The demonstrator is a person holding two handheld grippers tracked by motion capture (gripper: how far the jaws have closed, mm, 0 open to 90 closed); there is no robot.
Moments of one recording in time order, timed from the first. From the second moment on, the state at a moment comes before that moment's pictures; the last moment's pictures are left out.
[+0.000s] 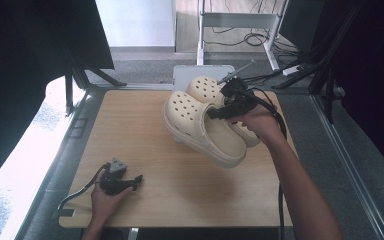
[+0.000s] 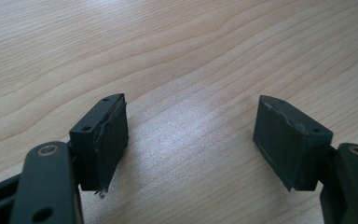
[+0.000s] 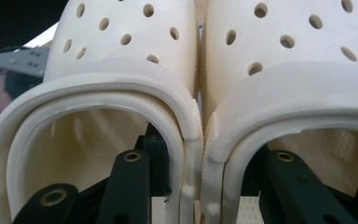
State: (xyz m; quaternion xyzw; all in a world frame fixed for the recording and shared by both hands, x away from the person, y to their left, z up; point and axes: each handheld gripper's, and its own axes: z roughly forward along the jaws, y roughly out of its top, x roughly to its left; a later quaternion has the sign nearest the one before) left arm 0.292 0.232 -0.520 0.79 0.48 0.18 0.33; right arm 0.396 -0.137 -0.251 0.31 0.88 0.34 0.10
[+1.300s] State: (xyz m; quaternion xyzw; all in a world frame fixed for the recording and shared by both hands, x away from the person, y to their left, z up) left arm 0.292 0.233 -0.521 0.79 0.47 0.17 0.34; right arm 0.461 -0.125 -0.240 0.37 0.86 0.33 0.11
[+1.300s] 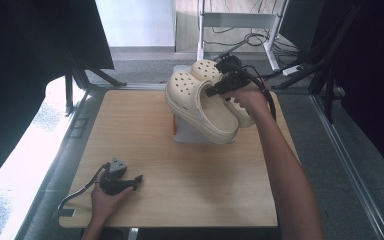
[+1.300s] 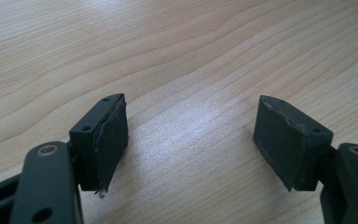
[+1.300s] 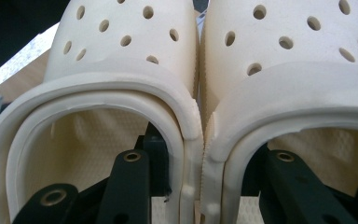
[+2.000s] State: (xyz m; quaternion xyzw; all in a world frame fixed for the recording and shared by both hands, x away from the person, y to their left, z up) left arm 0.292 0.233 -0.521 0.79 0.48 0.17 0.34; right arm 0.509 -0.107 -0.242 0.43 0.83 0.32 0.13
